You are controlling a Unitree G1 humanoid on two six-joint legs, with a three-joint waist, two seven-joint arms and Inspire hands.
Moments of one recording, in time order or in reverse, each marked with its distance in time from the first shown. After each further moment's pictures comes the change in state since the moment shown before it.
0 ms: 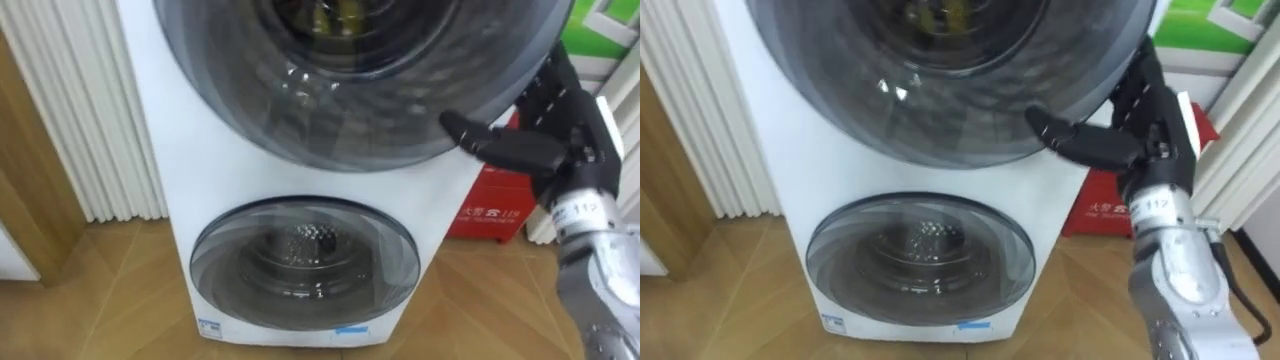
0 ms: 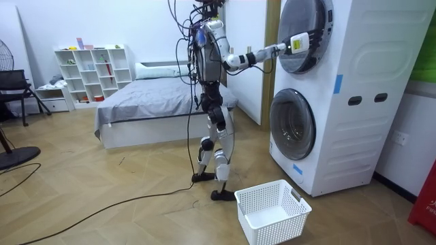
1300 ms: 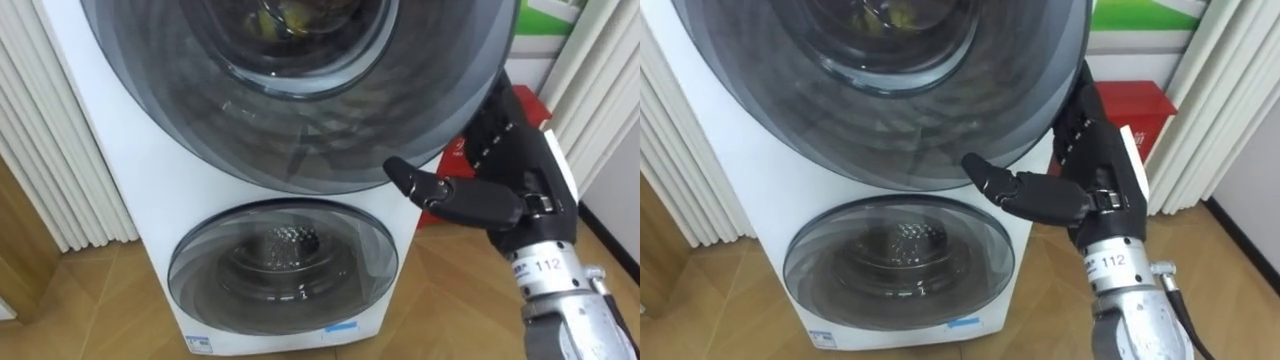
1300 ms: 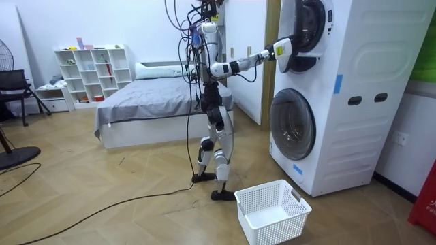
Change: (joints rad) left arm -0.019 0.004 -0.185 0.057 -0.101 -0.067 0.026; right arm 0.187 0.126 0.087 -0.185 -0.064 -0.085 0.118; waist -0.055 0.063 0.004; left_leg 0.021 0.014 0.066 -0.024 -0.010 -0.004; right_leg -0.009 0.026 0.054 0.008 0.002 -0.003
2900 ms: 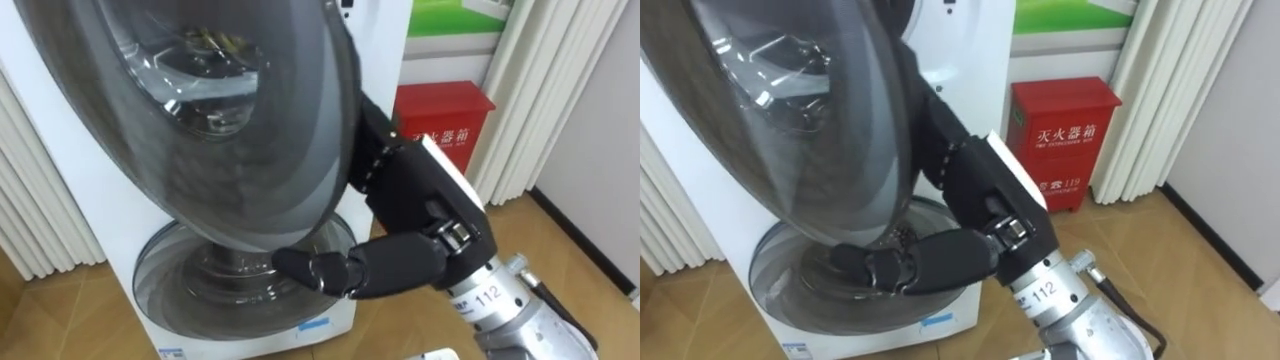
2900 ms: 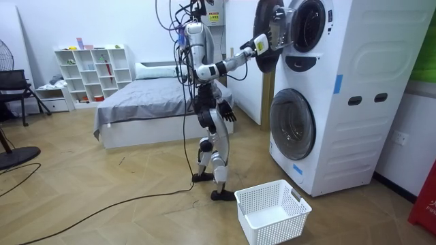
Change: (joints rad) left arm -0.097 0.003 -0.004 0.018 -0.044 -0.045 -0.094; right arm 0.000 0.009 0.170 -0.091 -0.004 -0.007 0.393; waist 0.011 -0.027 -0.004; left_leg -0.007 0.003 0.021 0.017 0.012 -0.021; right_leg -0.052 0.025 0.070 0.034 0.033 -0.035
